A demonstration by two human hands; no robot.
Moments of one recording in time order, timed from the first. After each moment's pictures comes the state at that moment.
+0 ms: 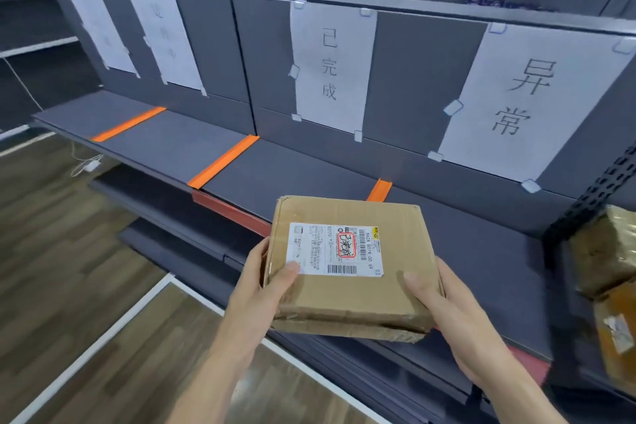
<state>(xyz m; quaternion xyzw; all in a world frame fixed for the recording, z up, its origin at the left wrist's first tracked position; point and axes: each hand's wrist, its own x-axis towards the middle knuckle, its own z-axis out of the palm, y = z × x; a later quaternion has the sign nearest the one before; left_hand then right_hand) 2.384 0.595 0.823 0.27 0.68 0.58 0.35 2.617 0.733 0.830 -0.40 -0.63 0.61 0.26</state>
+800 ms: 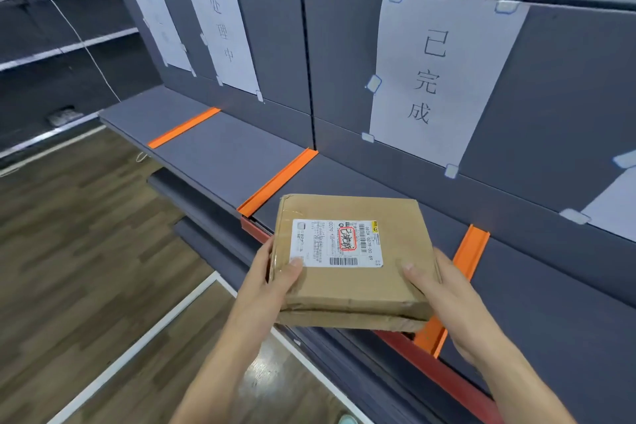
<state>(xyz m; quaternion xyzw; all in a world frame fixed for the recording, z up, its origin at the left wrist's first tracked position) 2.211 0.673 0.805 0.20 0.71 0.59 0.33 2.412 0.854 0.804 -0.36 -0.64 0.64 0.21</state>
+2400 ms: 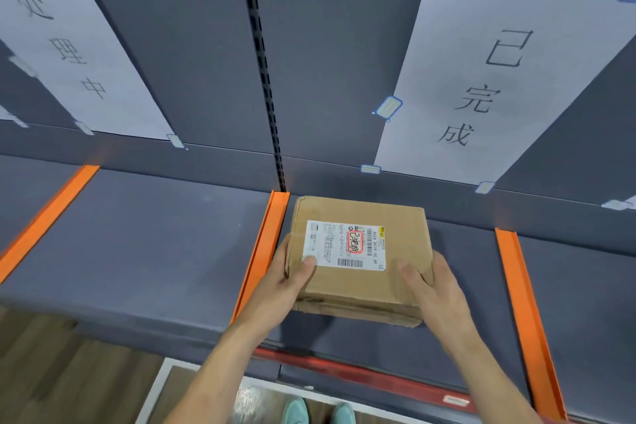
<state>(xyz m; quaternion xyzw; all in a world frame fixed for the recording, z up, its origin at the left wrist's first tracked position) 1.942 0.853 0.742 0.43 0.62 0.39 0.53 2.200 0.906 0.745 -0.66 -0.54 0.45 0.27</state>
